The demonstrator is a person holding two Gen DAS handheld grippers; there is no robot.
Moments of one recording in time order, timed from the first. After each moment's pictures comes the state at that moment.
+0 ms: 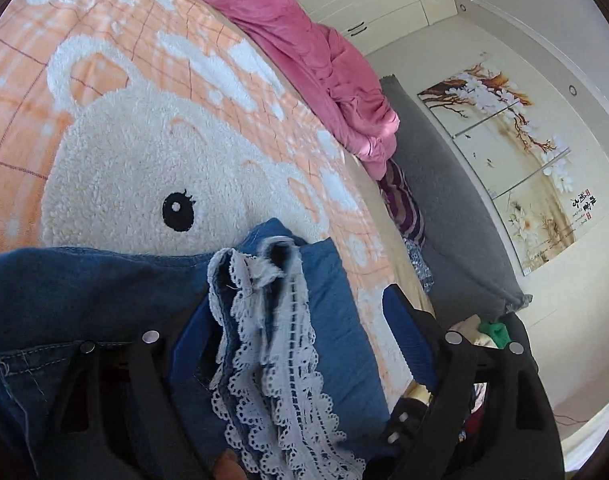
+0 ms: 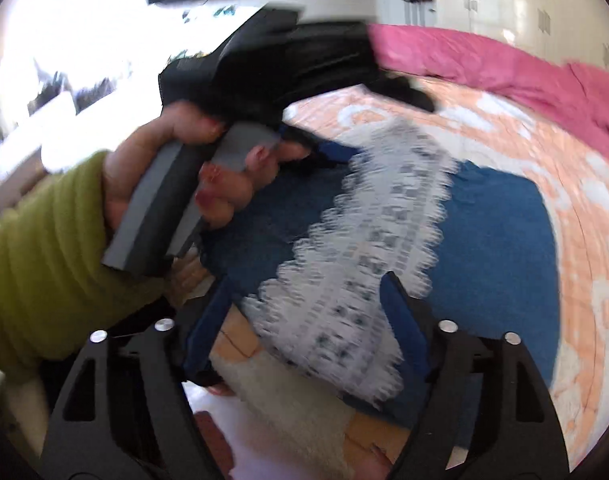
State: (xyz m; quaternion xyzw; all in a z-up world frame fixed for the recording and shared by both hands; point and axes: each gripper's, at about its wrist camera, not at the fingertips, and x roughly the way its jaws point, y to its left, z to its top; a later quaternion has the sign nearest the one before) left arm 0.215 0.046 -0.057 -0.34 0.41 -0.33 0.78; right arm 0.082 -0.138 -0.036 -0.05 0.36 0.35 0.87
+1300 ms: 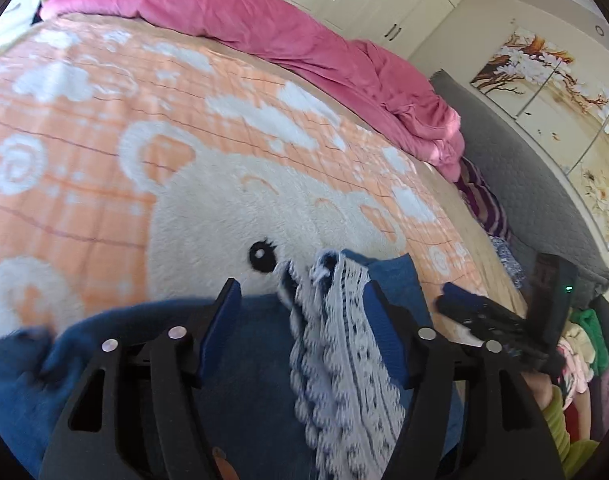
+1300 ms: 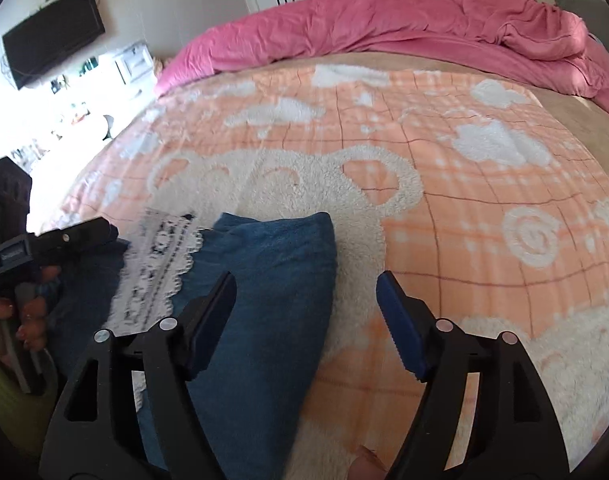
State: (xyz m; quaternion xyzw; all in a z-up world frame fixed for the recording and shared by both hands) left arm 0.206 0.055 -0.023 -0.20 0.40 -0.19 0.87; right arm 0.210 -0.239 -0.018 0.04 0.41 0.18 0.89
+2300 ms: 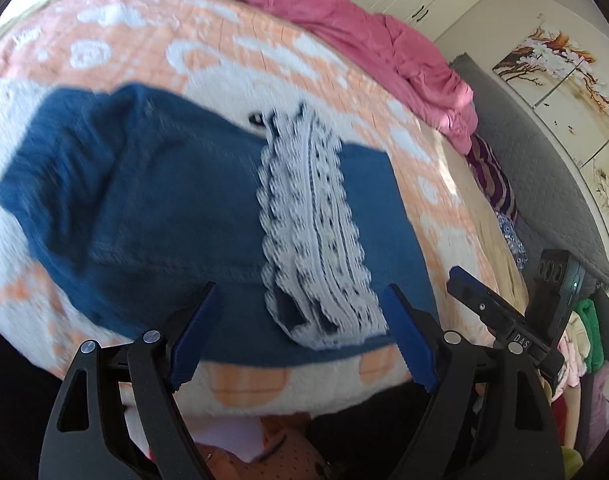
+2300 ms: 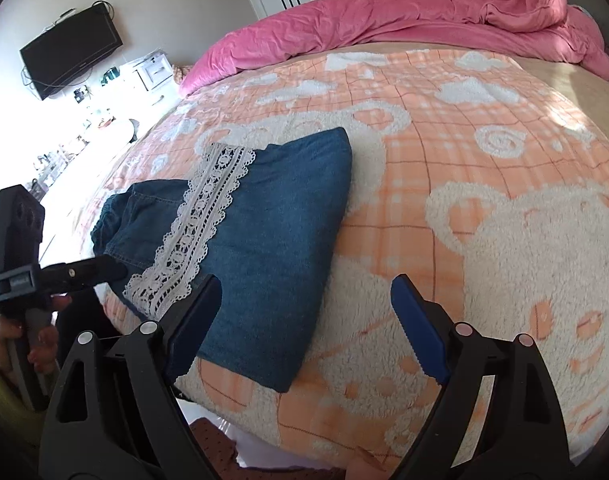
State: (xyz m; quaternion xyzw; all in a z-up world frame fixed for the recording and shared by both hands) left arm 0.085 0.028 -0.038 -0.22 0.47 -0.16 0.84; right arm 0.105 -0.263 -0.027 0.08 0.42 0.21 0.88
